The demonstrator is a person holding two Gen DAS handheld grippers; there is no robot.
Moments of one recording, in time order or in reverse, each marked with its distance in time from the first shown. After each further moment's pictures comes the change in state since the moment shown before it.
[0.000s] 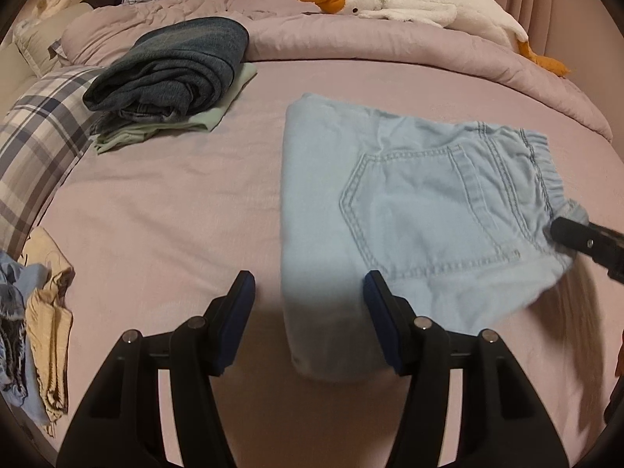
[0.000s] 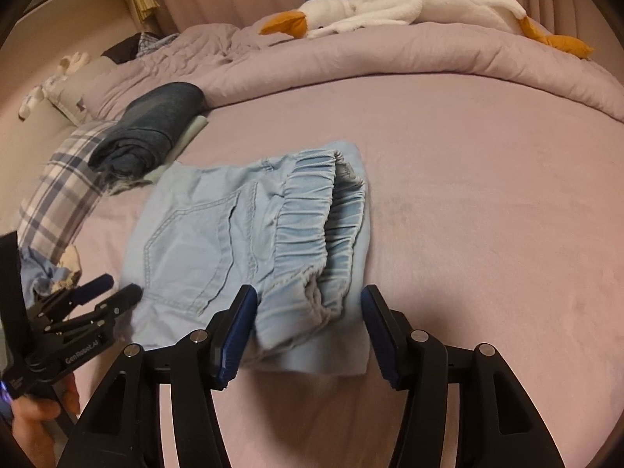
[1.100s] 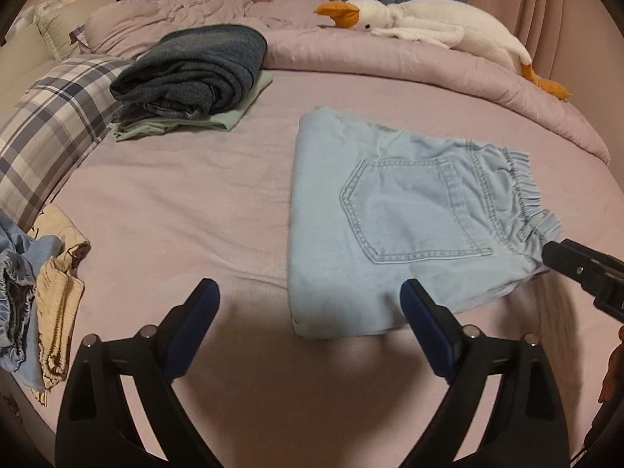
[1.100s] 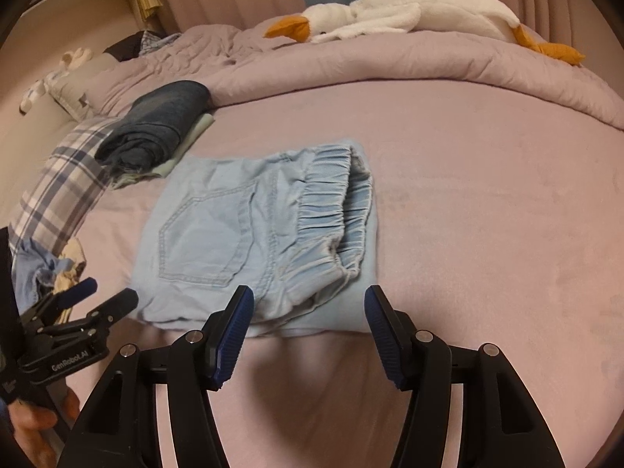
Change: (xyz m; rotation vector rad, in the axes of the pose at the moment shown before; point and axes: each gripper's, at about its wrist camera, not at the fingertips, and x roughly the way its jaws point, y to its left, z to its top) left arm -0.035 0.003 -0.009 -0.082 -0.043 -0.009; right arm -0.019 0.021 -0.014 -0.011 -0.013 -0.036
